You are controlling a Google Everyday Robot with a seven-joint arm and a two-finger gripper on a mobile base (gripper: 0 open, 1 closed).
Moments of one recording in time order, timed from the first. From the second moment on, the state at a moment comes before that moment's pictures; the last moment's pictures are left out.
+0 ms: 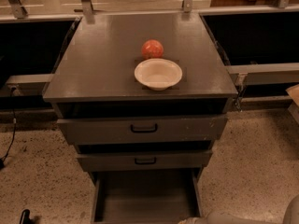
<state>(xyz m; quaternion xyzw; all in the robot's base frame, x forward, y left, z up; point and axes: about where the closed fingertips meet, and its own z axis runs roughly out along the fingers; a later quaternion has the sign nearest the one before) 0.354 -0.123 0.174 -0.62 0.71 0.21 0.26</state>
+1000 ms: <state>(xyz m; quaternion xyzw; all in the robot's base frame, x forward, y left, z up) 0.354 -0.123 0.174 -0.62 0.71 0.21 0.26</state>
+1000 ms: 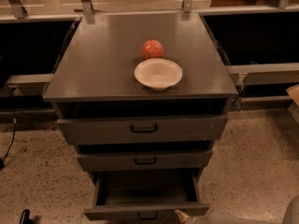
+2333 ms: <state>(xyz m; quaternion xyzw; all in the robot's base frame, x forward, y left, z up) 0.407 -0.116 0.146 -0.62 0.69 0.20 0.31</state>
